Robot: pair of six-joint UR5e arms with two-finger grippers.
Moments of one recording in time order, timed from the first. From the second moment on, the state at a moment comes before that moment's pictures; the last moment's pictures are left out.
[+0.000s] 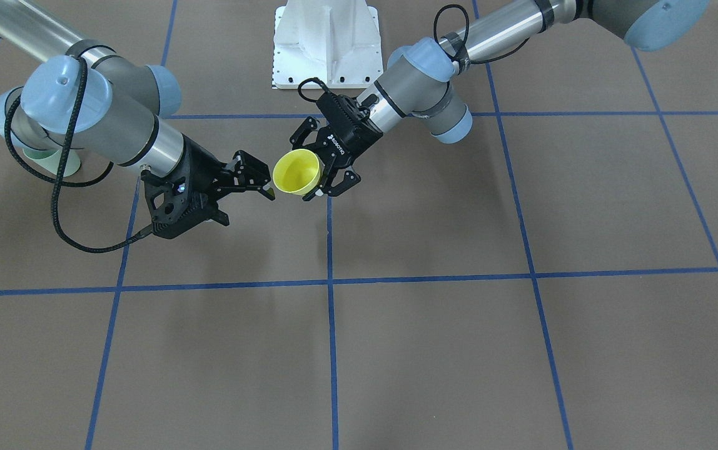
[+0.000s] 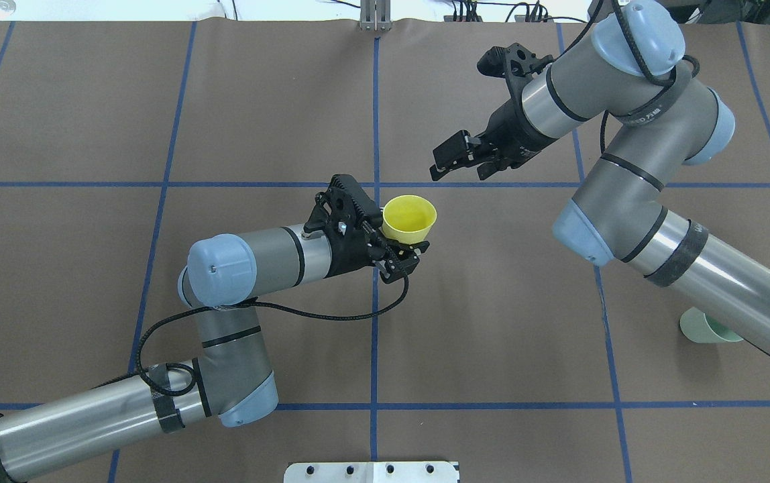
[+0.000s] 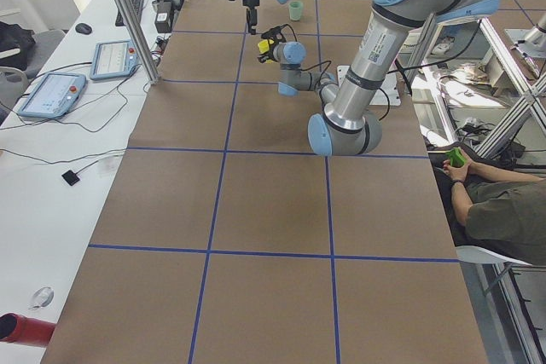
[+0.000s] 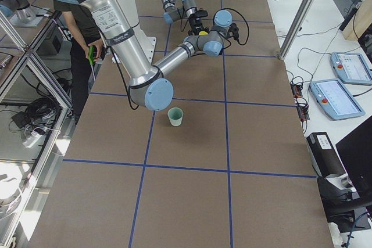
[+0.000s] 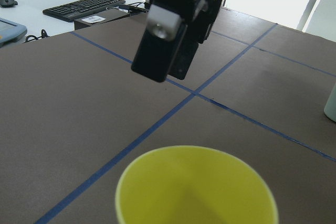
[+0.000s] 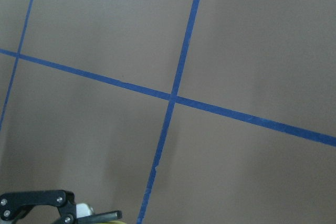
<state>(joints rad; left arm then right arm) -0.41 -2.24 -1.37 -2.83 -1.57 -0.51 0.81 -1.00 1.58 -1.01 2.33 1.00</state>
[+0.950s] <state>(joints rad) -0.39 -2.24 -1.36 -2.84 -1.57 -0.51 0.75 -1.01 1.59 -1.00 2.37 1.07</state>
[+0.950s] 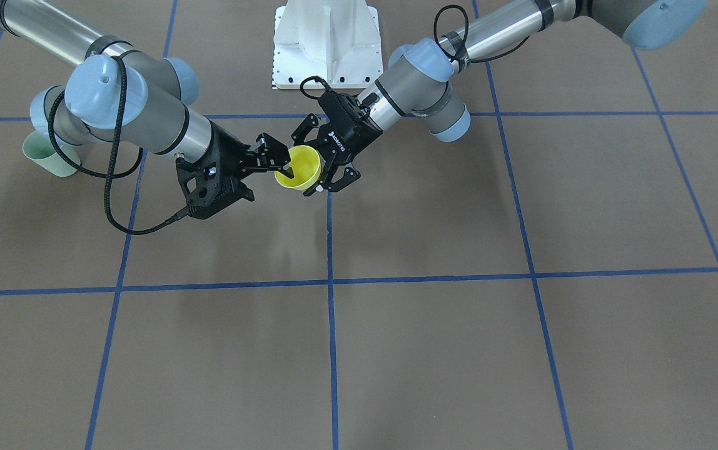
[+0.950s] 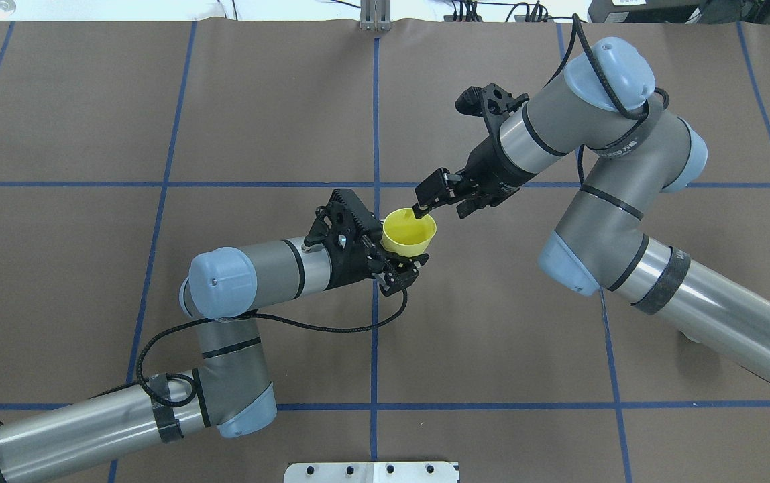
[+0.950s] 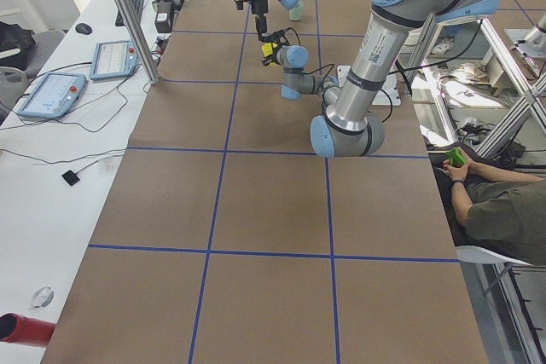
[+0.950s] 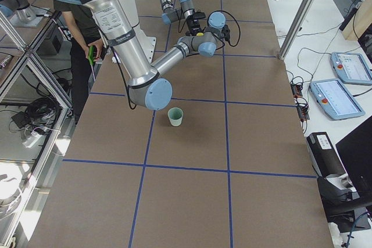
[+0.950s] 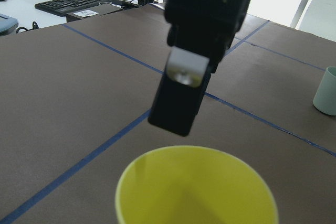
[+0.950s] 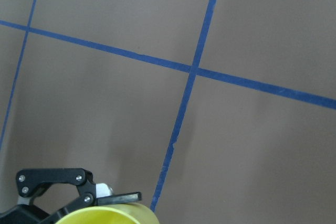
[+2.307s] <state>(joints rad) -0.38 -2.25 -1.36 -2.84 -1.56 -0.52 0.73 -1.02 1.60 -0.99 2.41 1.07</state>
